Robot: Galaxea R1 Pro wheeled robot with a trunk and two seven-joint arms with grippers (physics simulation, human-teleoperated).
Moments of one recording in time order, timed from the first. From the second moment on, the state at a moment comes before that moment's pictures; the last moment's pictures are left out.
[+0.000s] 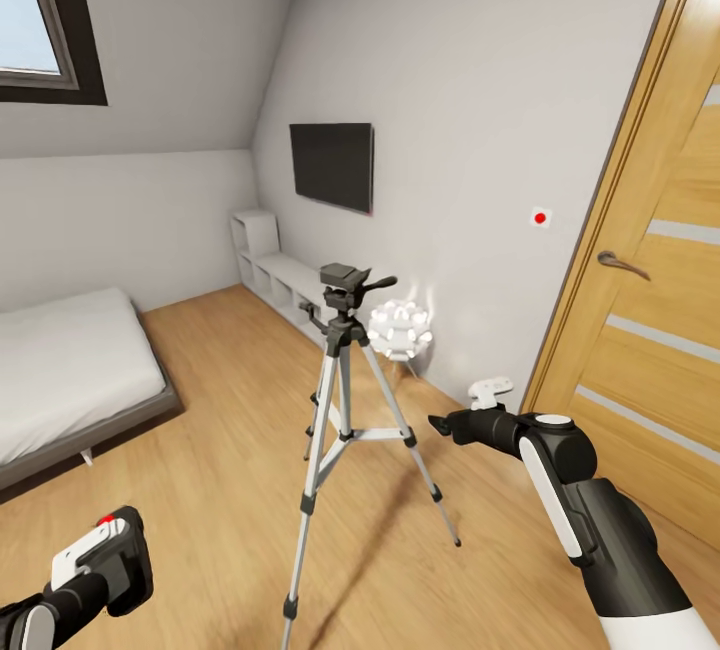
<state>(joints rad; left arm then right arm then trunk) -0.10 -0.08 0.62 -1.57 0.15 0.91 -0.08 -0.49 -0.11 0.12 -1.54 -0.10 0.94 0.25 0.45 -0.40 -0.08</state>
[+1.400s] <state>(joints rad) -0.09 -0.06 0.59 -1.53 0.14 0.90 -0.07 -0.46 -0.14 0.14 -1.54 -0.10 0.93 0.43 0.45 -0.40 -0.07</state>
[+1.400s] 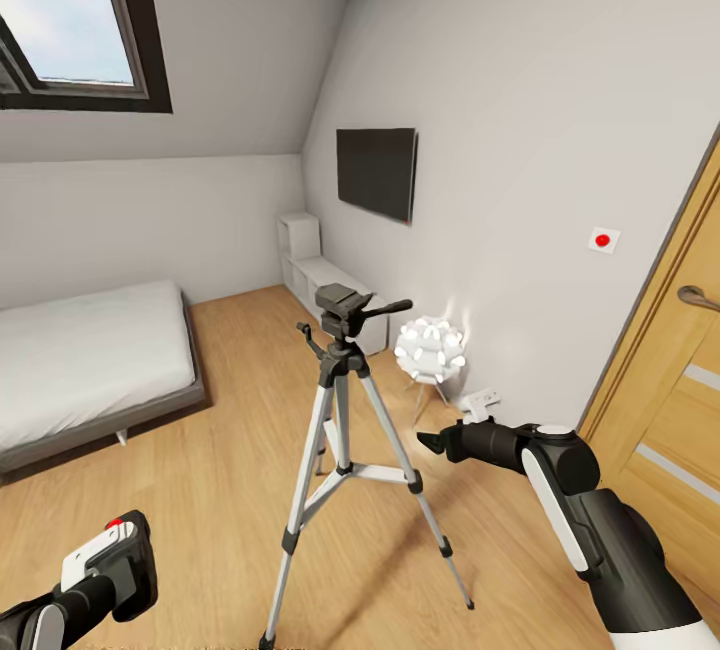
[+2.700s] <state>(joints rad) -0.09 -0.06 0.59 -1.53 0.14 0.90 -0.07 -0.45 -0.14 0.15 -1.54 -0.10 0.93 0.43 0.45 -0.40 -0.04</state>
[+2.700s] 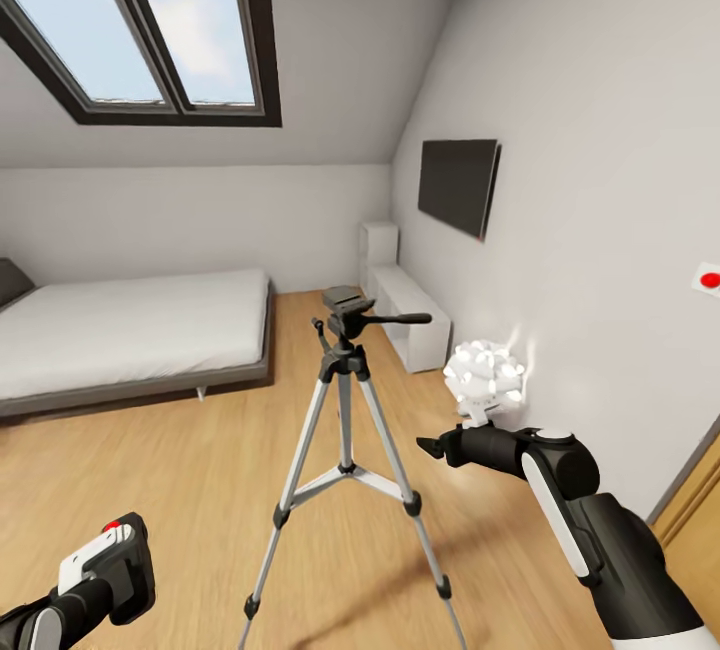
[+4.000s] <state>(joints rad) -0.09 -0.06 0.59 -1.53 0.13 0.90 -0.07 -0.45 -0.14 0.15 -1.54 -0.10 0.93 0.43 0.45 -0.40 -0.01</state>
